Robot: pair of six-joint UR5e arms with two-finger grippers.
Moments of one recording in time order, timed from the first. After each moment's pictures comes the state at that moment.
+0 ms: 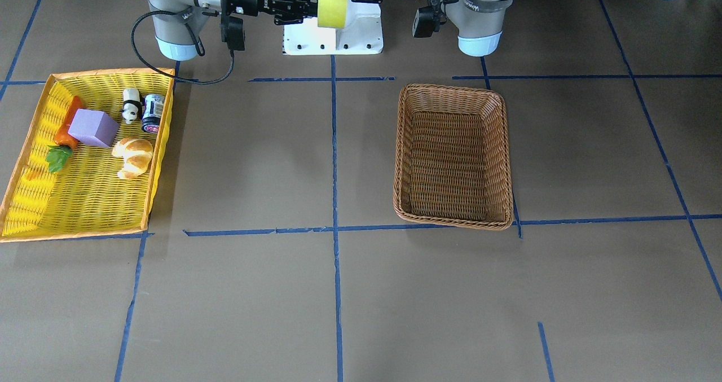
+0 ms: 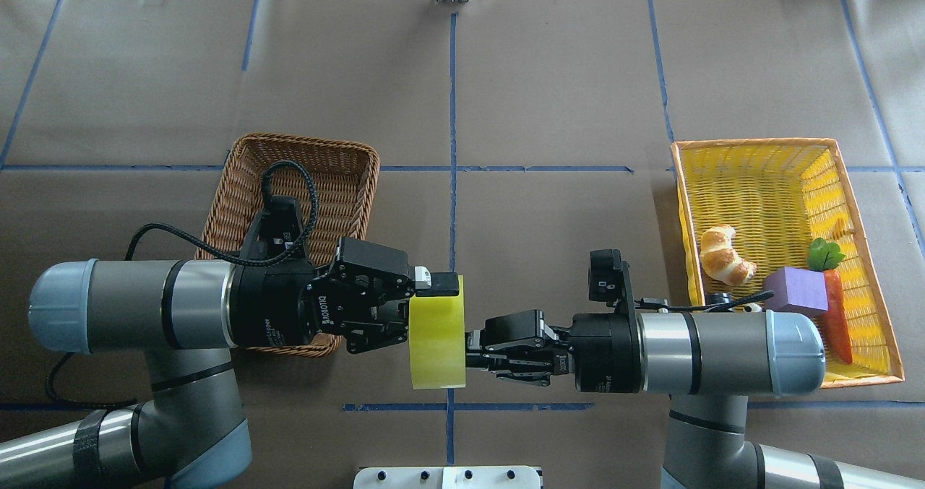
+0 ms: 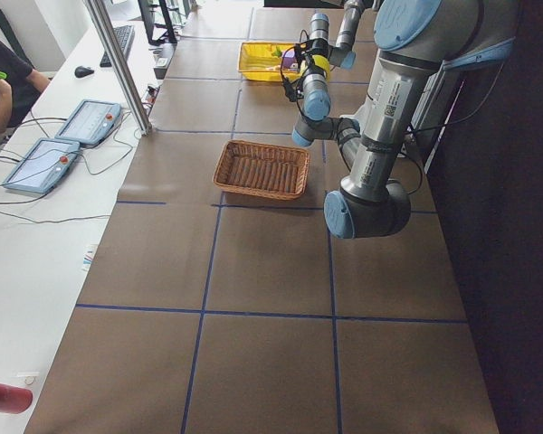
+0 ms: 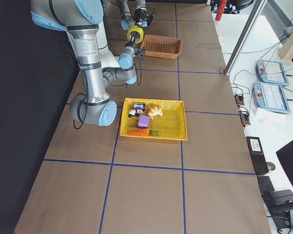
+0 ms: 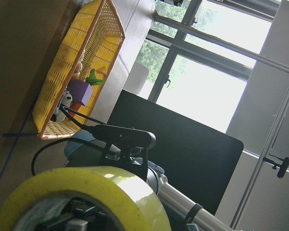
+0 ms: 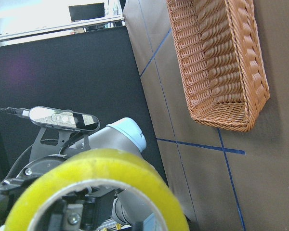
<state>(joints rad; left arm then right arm) -0.40 -2.00 -1.79 -3.23 -1.81 -2.22 0.29 -1.27 1.77 0.08 1.75 1.98</state>
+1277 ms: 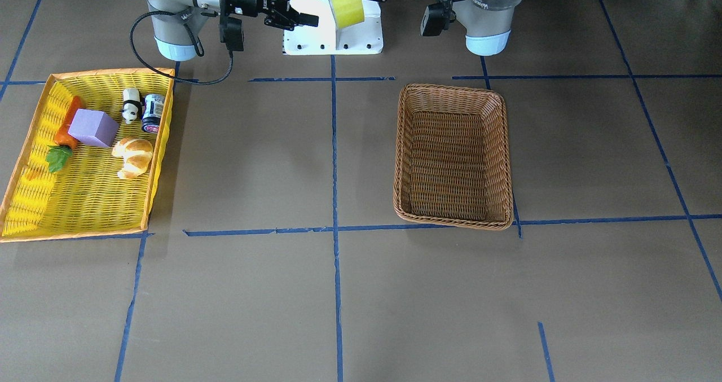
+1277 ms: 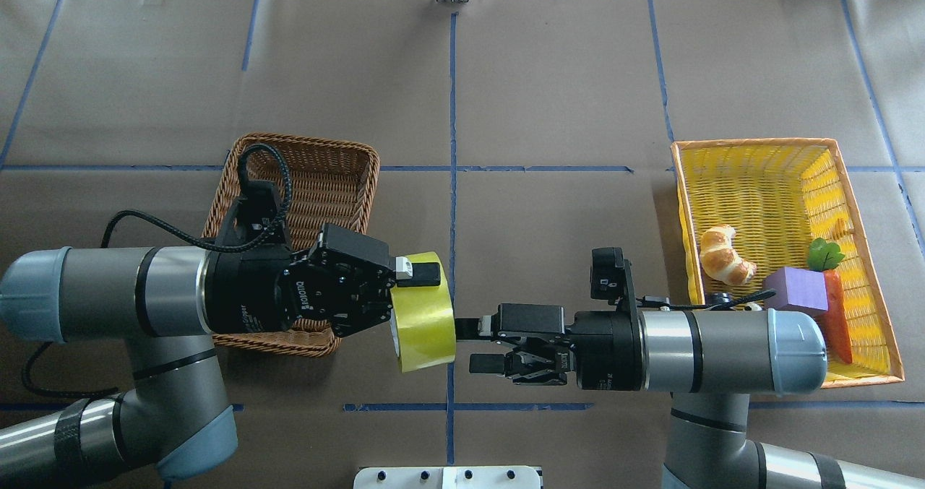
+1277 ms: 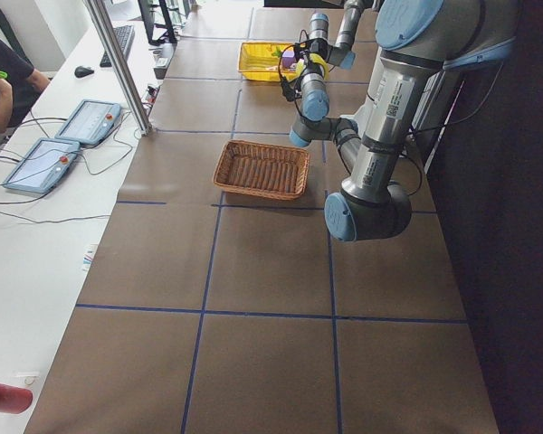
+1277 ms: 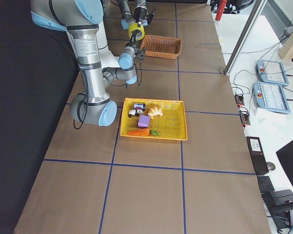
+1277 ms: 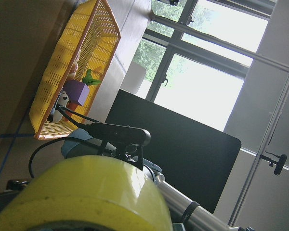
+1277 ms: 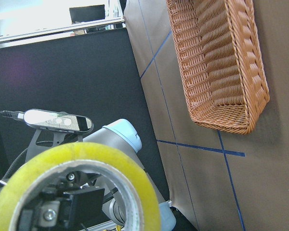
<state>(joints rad) -0.44 -1.96 -1.82 -3.23 -1.82 -2.22 0.29 -1.28 1.77 0.08 1.75 1.97</state>
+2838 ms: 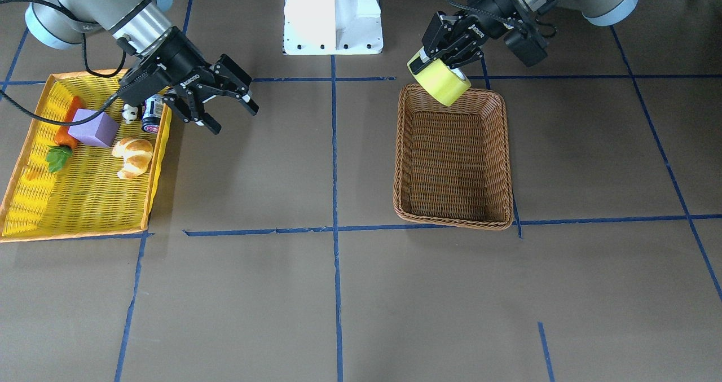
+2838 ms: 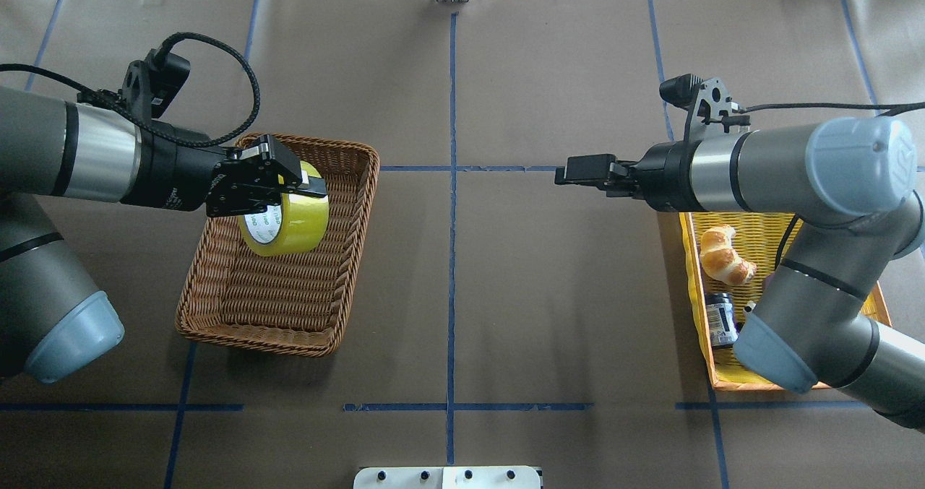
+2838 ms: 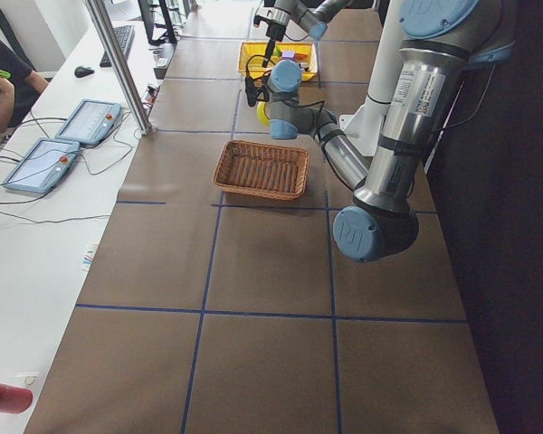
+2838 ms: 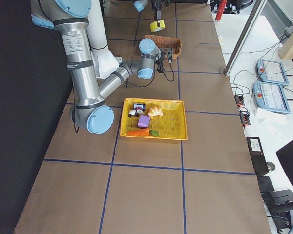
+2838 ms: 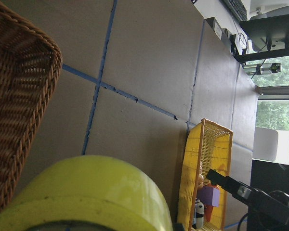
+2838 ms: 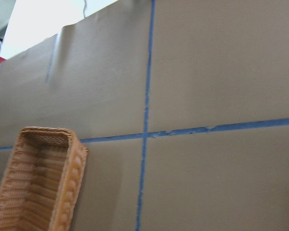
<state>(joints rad) -0.75 -1.87 -2.03 -2.27 -2.13 -1.62 0.72 -1.32 1.98 -0.97 1.92 1.29</state>
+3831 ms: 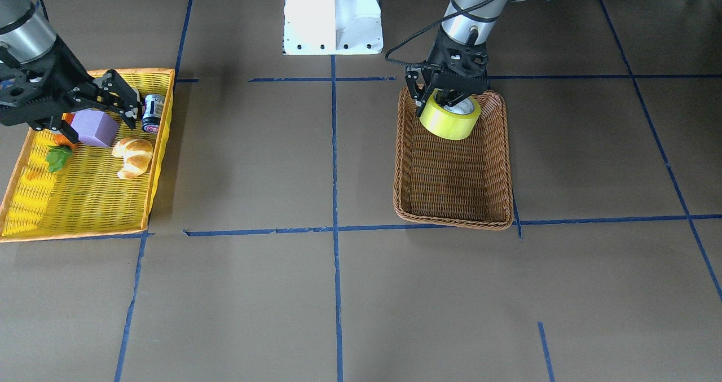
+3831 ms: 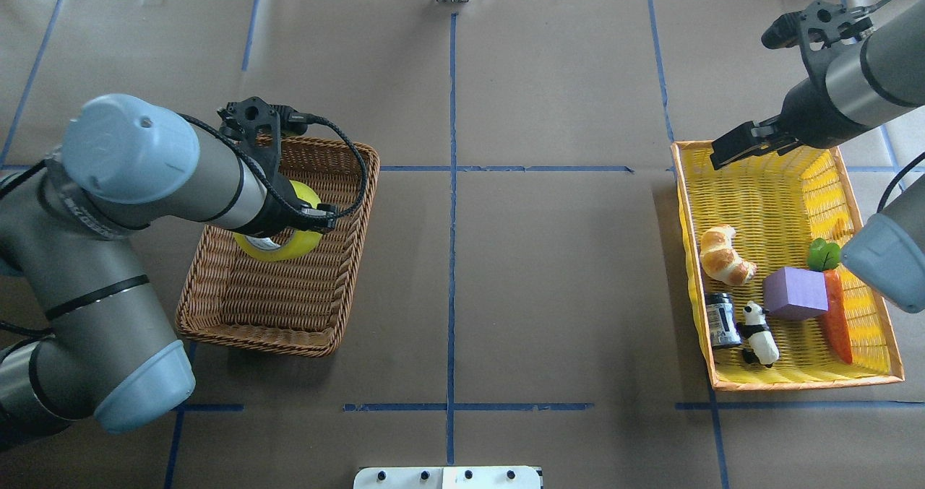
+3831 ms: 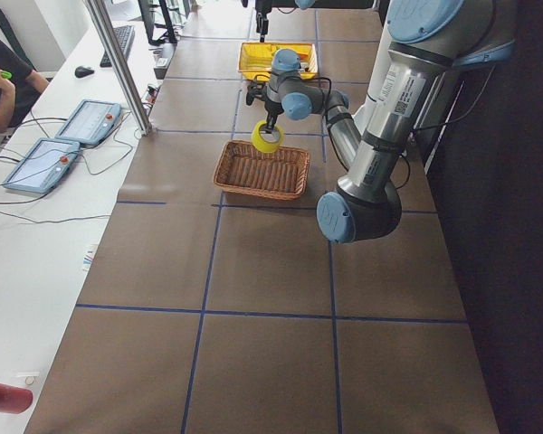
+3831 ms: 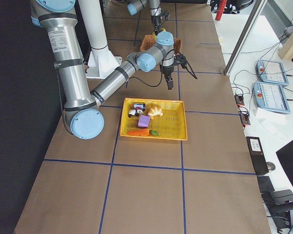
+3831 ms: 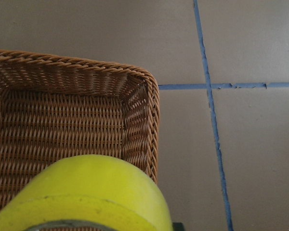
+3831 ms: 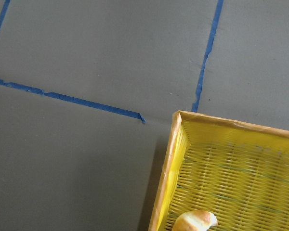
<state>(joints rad) -0.59 -2.01 -1.98 -1.64 -1.84 -1.02 1.01 -1.37 2.08 -1.62 2.17 0.59</state>
